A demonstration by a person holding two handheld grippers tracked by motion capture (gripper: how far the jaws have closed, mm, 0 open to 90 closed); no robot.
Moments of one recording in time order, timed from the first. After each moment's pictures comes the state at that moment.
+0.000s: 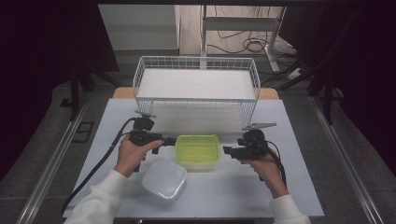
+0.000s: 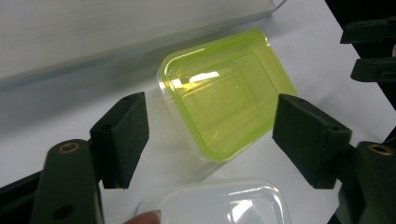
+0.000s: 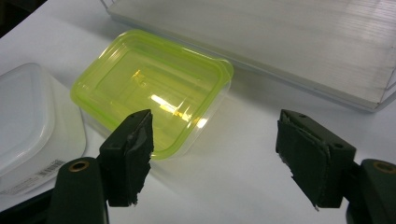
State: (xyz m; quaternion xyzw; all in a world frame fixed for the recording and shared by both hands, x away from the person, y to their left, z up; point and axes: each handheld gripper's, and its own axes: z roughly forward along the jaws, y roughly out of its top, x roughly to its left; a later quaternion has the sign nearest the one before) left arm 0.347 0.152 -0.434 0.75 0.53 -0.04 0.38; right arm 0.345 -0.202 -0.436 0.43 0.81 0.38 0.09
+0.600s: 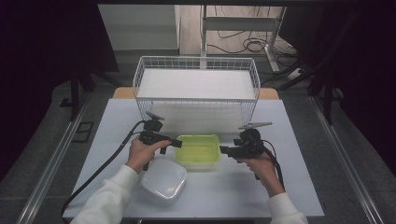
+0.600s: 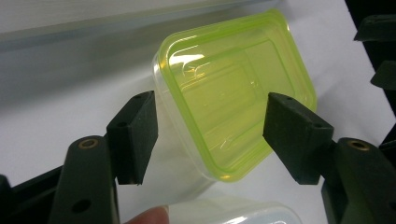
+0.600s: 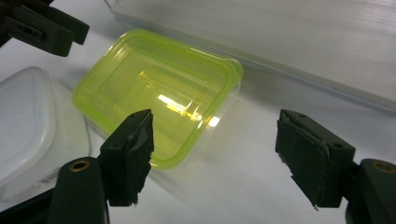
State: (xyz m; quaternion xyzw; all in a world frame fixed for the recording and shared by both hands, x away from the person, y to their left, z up) left arm 0.371 0.141 -0.467 0.75 0.54 -0.09 0.36; right arm 0.354 -0.195 -0.447 0.44 0.81 0.38 0.06
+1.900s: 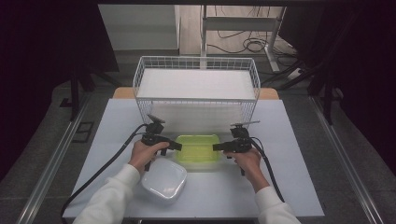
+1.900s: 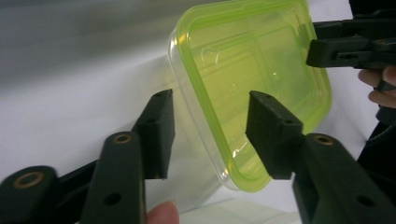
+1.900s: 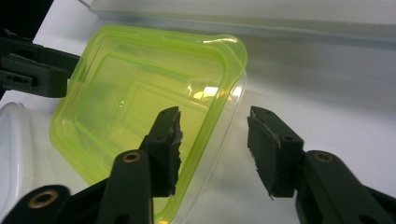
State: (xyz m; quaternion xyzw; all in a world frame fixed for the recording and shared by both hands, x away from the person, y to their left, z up) left arm 0.383 0.144 -0.496 0.74 0.55 -0.15 0.35; right arm 0.394 -0.176 -0.494 0.52 0.77 0.36 -0.05
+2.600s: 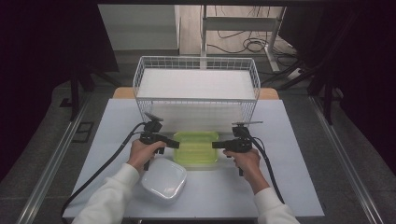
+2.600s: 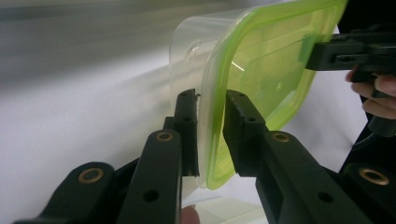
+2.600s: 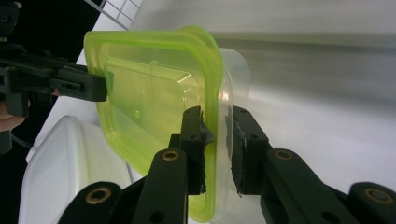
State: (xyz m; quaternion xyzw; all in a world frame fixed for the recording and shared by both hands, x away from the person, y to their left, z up) left arm 0.378 0.148 -0.482 0.74 0.55 -0.14 0.37; right arm 0.386 -0.175 -0.480 0.52 0.75 0.41 -0.07
